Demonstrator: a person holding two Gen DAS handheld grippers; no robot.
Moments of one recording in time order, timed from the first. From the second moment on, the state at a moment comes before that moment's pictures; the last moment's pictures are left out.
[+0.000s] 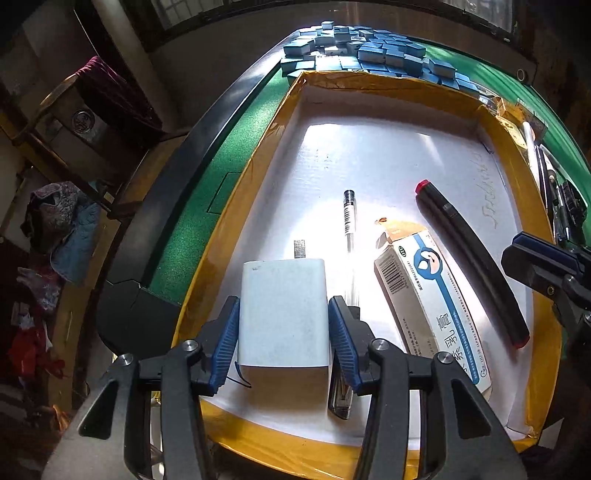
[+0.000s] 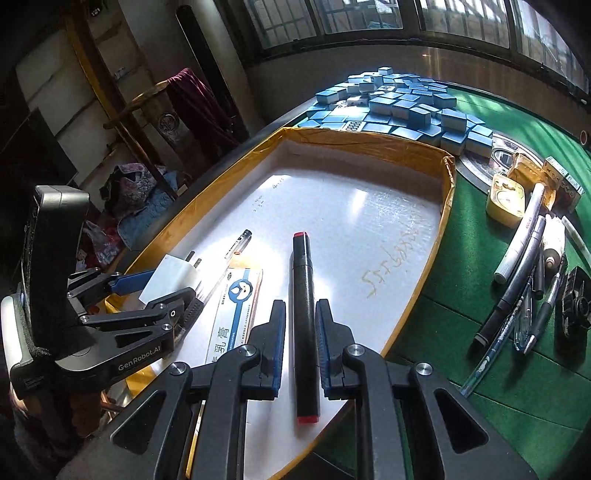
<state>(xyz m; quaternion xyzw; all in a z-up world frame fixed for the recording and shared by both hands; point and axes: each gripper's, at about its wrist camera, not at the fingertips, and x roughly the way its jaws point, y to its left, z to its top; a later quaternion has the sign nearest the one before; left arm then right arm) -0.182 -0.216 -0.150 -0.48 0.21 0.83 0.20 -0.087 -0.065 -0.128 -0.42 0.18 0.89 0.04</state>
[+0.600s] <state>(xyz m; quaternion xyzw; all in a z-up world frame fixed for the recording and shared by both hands) -0.194 -0.237 -0.138 -0.51 0.08 0.83 0.21 -0.042 -0.043 -0.116 -0.39 0.21 0.90 0.03</state>
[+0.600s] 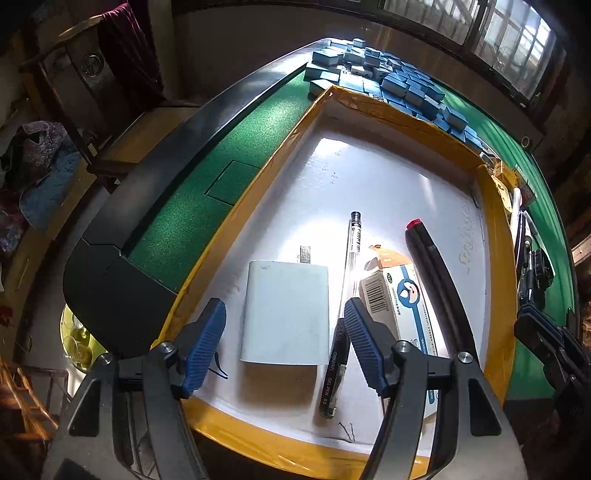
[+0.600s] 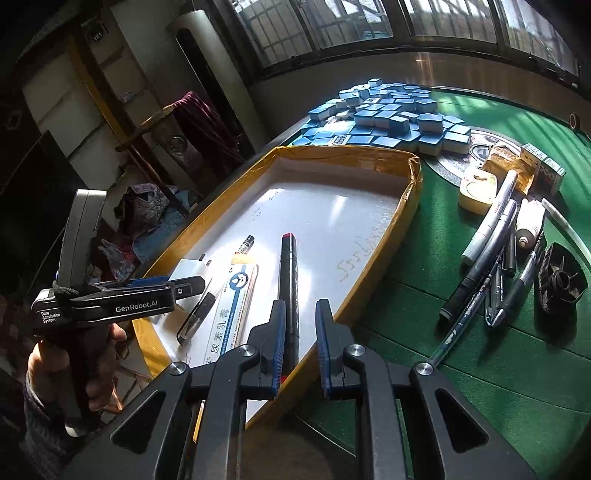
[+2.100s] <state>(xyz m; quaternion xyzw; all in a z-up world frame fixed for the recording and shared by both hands) -0.066 0.037 -0.152 -0.41 0.27 0.76 0.42 0.091 0.082 -0.159 -0.37 0.30 0.86 0.17</state>
